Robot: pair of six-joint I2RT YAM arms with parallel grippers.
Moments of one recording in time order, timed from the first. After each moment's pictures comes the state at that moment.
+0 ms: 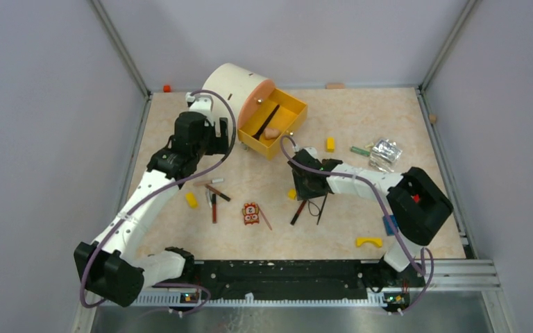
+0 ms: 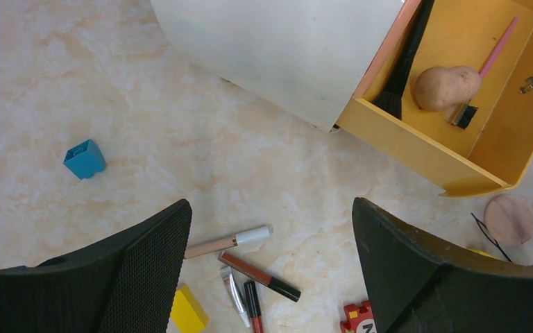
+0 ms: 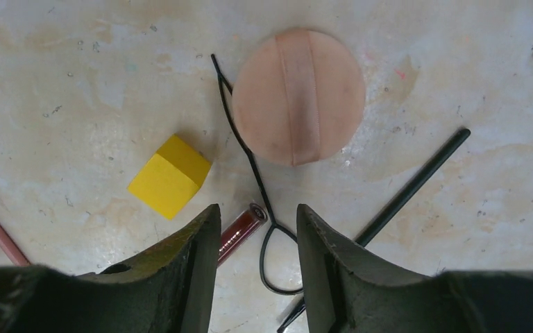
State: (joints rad) left arm -0.36 1.17 1.10 -0.45 -0.22 -0.17; right arm 0.80 1.65 1.00 -0.49 0.24 0.54
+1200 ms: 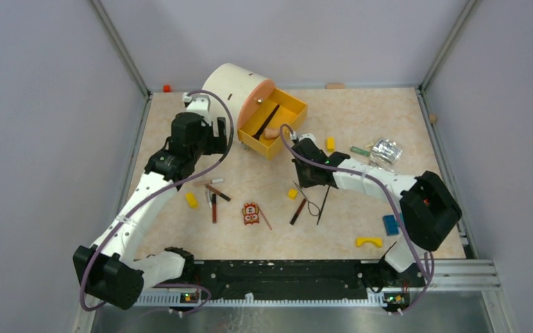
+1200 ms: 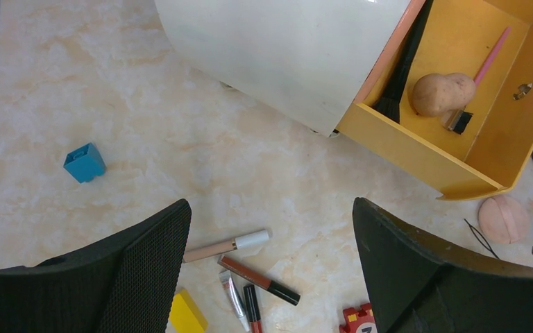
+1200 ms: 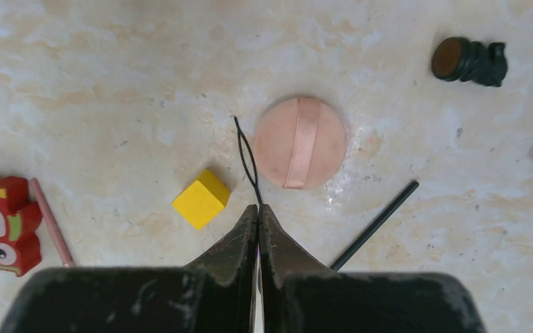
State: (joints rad) left arm -0.34 1.15 1.09 -0.43 -0.19 -0.17; right arm 0.77 1.63 1.08 -0.46 0.25 0.42
